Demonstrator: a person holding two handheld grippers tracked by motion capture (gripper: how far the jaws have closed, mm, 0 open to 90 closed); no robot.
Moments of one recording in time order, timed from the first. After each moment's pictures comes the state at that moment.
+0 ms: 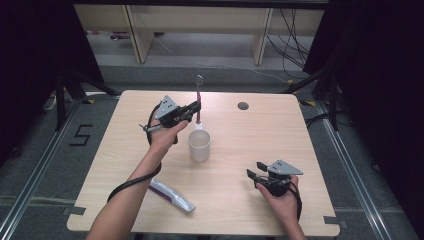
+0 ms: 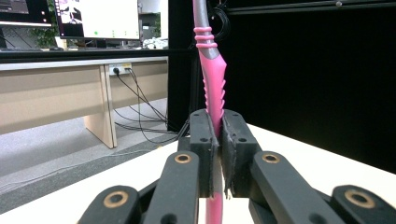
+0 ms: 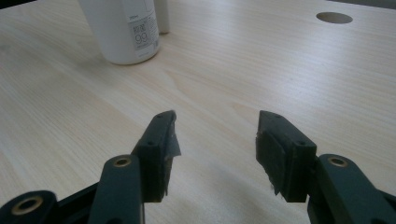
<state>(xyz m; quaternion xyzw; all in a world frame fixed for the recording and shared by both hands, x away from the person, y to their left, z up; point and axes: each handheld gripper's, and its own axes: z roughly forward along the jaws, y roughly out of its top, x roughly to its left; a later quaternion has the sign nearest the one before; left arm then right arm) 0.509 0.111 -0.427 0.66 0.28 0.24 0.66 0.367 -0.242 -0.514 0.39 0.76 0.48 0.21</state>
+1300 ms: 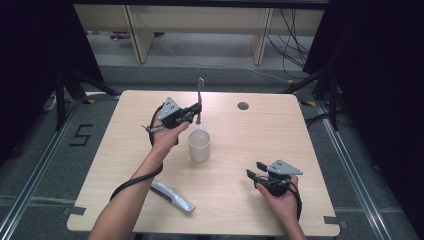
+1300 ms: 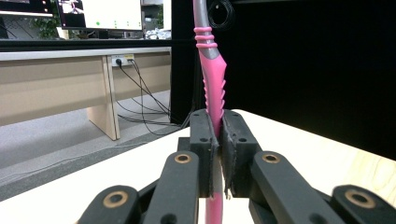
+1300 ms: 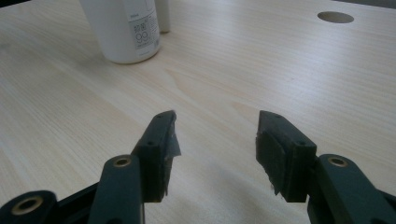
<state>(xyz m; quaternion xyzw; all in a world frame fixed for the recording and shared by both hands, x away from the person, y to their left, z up) 0.517 0.107 -0.441 0.67 0.29 0.24 0.64 0.366 -0.242 -0.514 0.40 0.76 0.47 0.21</state>
